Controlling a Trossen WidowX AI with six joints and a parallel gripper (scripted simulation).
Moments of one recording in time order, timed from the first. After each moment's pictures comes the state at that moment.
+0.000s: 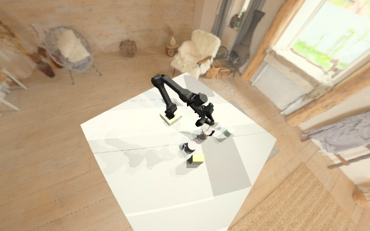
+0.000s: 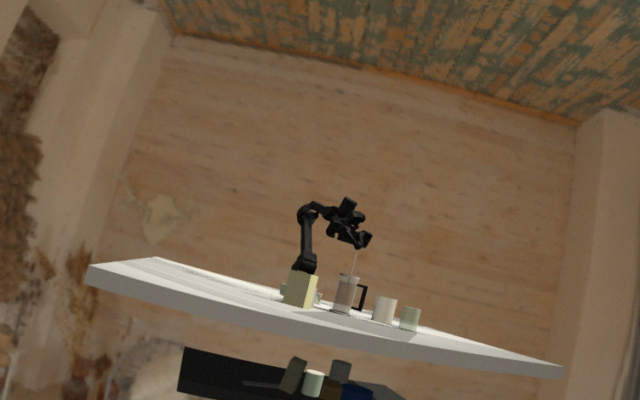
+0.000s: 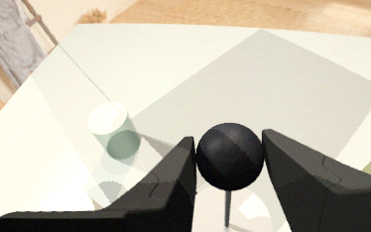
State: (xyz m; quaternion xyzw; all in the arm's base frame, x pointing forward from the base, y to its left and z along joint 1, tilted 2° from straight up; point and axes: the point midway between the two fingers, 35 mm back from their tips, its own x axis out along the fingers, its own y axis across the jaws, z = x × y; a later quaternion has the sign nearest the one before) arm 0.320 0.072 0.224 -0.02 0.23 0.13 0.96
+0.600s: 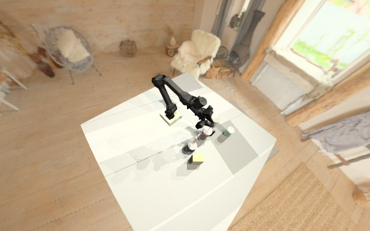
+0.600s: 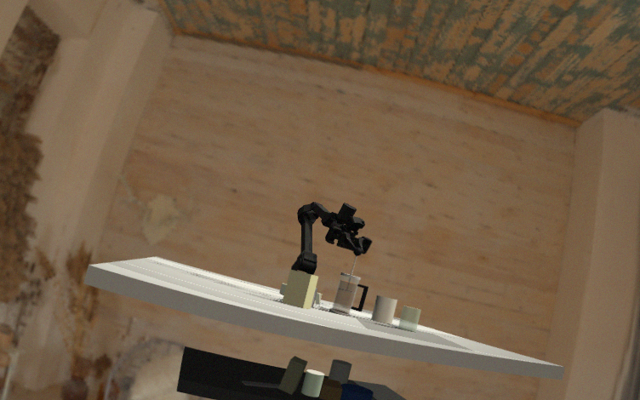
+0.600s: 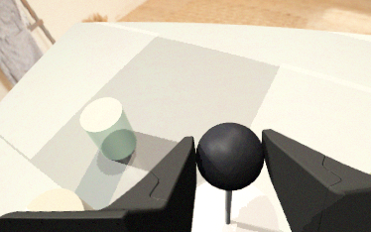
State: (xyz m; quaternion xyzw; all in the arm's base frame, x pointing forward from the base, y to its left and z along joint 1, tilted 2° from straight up) arm 0.325 0.075 0.200 -0.02 0.23 0.13 0.97
